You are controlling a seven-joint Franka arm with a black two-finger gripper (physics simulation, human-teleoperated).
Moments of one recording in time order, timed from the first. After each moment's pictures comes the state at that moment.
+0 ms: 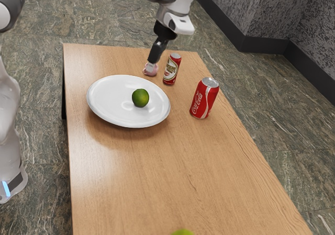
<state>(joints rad) -0.09 -0.24 0.18 -1.84 0.03 1.48 0.62</state>
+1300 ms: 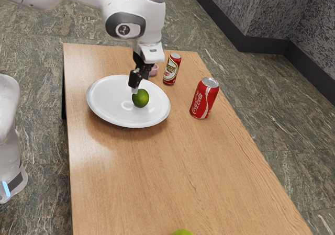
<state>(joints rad) -0.08 -0.41 0.21 -2.30 0.17 1.97 0.70</state>
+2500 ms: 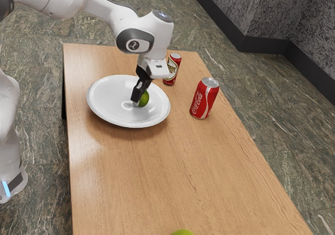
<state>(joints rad) -0.08 -0.28 0.23 -2.29 0.14 1.99 0.64</state>
